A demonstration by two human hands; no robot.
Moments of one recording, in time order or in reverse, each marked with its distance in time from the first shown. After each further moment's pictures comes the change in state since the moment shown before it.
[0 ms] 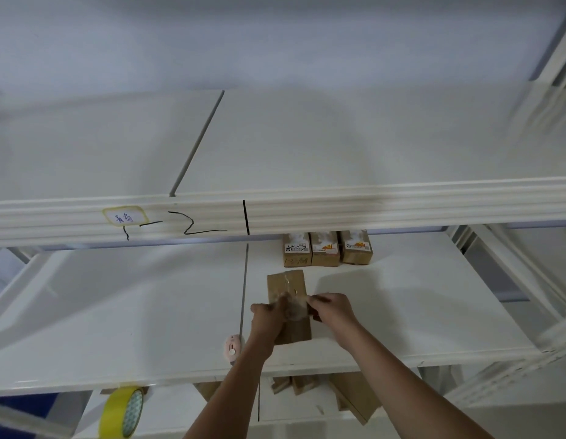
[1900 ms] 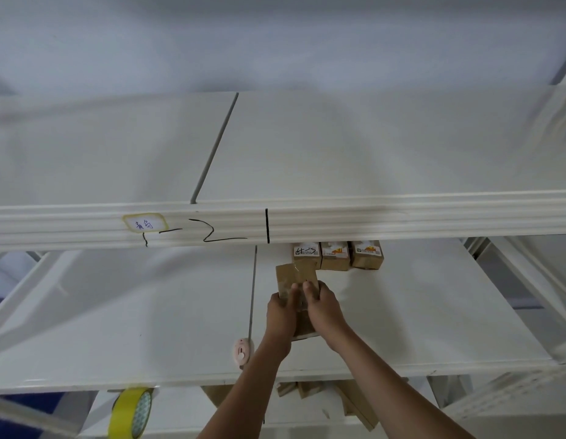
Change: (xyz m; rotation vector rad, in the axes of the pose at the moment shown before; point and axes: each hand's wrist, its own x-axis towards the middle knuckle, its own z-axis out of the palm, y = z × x) left_hand -0.004 0.015 0.003 -0.120 -0.065 0.173; right_hand -0.013 -0.025 0.037 -0.102 0.015 -0.258
